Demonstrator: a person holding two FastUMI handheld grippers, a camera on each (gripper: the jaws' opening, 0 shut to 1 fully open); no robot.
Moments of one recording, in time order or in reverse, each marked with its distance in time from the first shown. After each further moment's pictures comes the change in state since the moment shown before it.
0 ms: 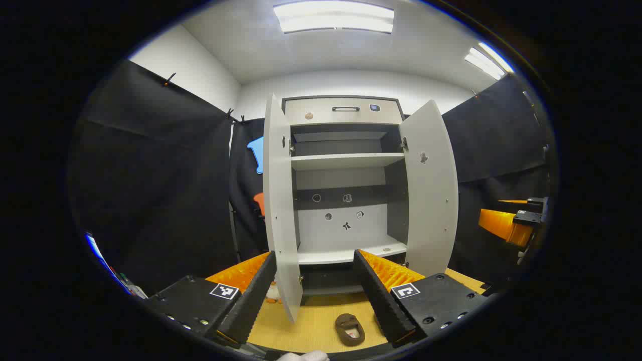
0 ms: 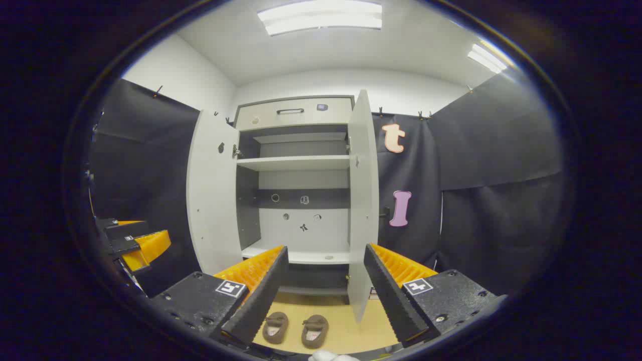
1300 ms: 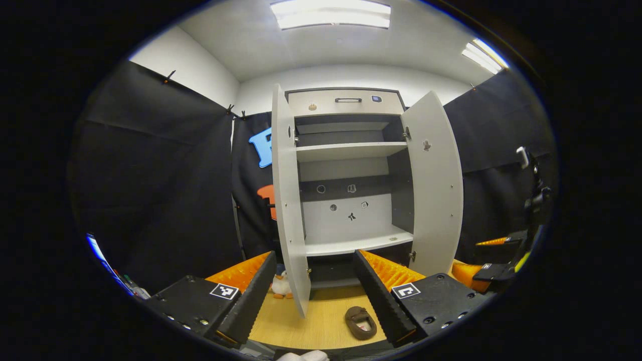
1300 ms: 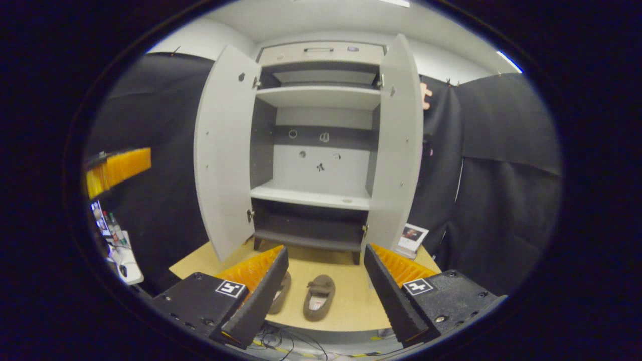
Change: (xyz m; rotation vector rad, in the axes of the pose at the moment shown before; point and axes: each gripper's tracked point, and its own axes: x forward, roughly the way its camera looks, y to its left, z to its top) left arm -0.001 0.023 -0.031 0.031 0.047 0.003; right arm 0.024 0.037 -0.183 -0.107 0.381 0.087
